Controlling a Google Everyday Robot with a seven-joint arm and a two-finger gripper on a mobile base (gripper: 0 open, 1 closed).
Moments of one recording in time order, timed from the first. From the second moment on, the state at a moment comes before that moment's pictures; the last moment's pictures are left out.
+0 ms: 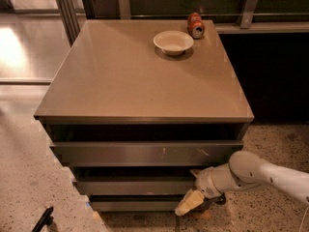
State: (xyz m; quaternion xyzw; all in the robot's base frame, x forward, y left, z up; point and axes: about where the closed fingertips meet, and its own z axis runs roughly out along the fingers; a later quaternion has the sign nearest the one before) arm 0.450 -0.109 0.471 -0.45 0.81 0.31 0.22
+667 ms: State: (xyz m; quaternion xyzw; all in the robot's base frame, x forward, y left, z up) arm 0.429 -0.109 0.459 -0.47 0.80 0.32 0.21
